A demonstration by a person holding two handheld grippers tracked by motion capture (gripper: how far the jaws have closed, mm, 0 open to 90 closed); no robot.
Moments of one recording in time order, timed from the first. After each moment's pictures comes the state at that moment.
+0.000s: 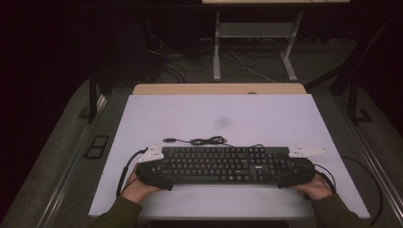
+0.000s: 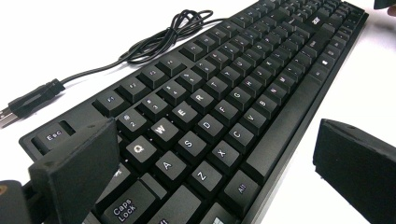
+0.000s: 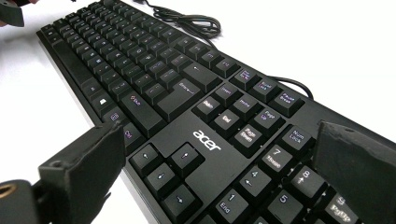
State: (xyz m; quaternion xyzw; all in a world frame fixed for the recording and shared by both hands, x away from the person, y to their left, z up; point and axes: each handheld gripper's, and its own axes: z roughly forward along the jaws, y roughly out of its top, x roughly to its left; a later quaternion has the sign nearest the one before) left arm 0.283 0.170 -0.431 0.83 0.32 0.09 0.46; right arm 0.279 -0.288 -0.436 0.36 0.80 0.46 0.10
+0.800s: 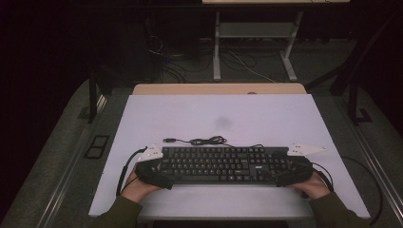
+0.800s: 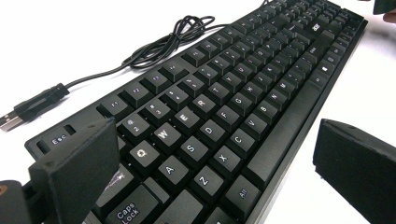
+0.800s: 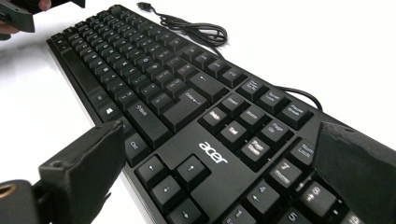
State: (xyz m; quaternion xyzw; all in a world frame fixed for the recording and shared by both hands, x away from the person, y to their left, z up) left arm 0.284 0.170 -0.429 0.82 0.32 0.09 0.46; right arm 0.283 -0.283 -0.434 0.36 0.80 0.47 0.09
